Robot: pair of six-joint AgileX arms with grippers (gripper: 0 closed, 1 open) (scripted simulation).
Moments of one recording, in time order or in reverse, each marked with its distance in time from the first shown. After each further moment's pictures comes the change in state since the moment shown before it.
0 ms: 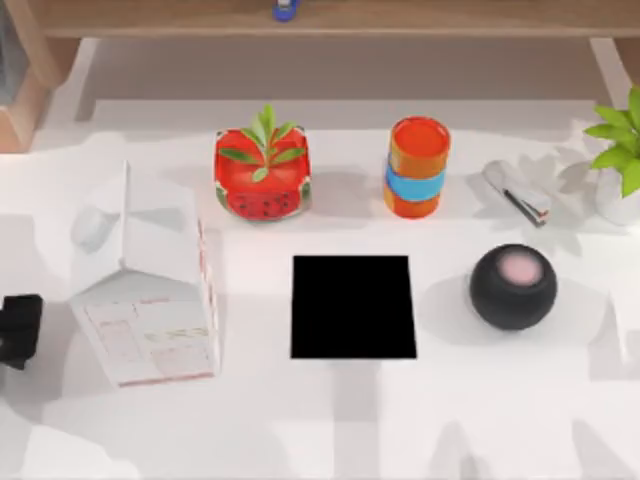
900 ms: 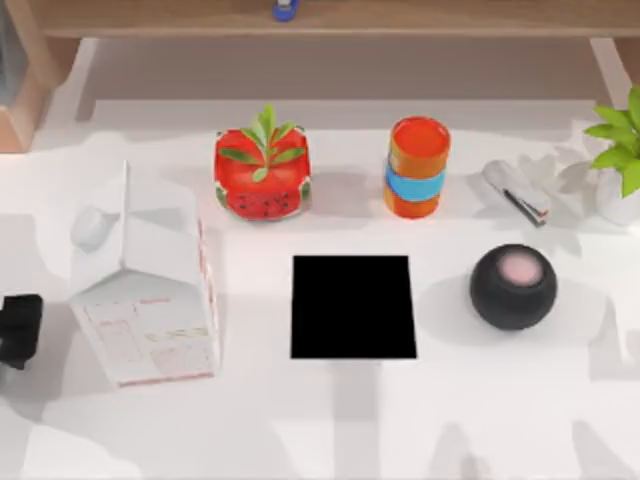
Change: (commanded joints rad) left arm 0.000 0.000 0.000 0.000 0.000 0.000; right arm 0.000 0.000 0.000 0.000 0.000 0.000
